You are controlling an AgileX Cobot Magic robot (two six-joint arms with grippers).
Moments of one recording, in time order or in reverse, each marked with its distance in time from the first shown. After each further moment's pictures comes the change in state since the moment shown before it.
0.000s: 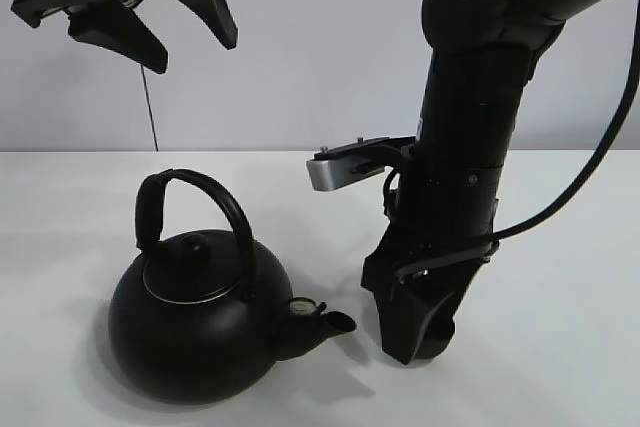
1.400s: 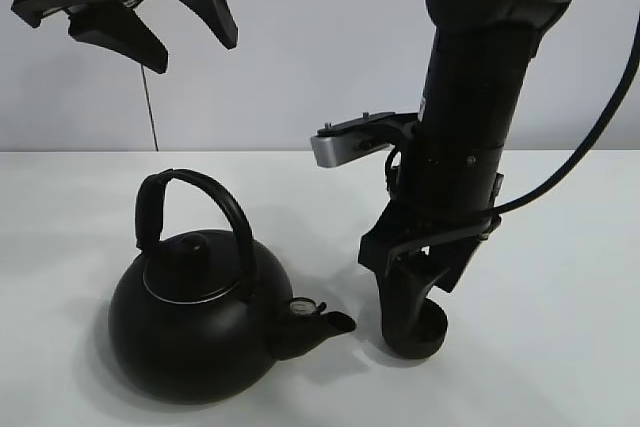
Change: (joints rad) left arm 0.000 0.000 0.000 0.000 -0.001 0.000; right arm 0.000 -0.030 -0.016 -0.068 -0.040 0.084
